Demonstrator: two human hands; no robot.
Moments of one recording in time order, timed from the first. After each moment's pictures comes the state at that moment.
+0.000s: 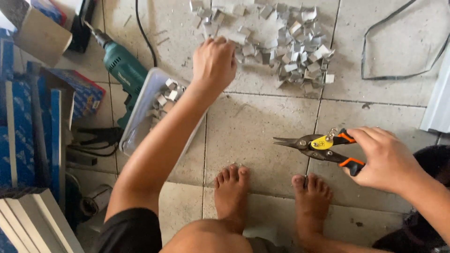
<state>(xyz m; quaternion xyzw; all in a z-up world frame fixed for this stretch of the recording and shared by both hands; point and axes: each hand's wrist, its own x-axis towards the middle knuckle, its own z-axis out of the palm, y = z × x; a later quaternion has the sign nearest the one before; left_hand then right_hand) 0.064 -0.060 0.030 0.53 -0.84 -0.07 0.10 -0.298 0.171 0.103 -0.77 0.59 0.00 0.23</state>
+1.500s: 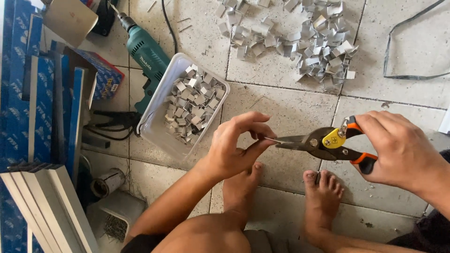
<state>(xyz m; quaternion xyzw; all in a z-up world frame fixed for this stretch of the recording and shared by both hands) 0.079 0.114 0.173 0.38 -0.71 -0.42 0.42 -0.253 0.133 0.153 -0.84 0.51 -0.03 0.18</state>
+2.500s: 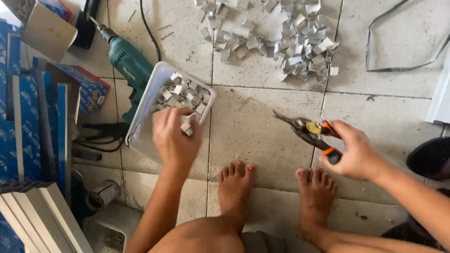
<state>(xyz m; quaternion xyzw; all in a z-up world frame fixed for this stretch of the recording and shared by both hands) 0.133 0.102 0.146 0.65 -0.72 -0.06 0.24 -0.252 0.176 0.078 -0.65 0.60 -0.16 0.45</state>
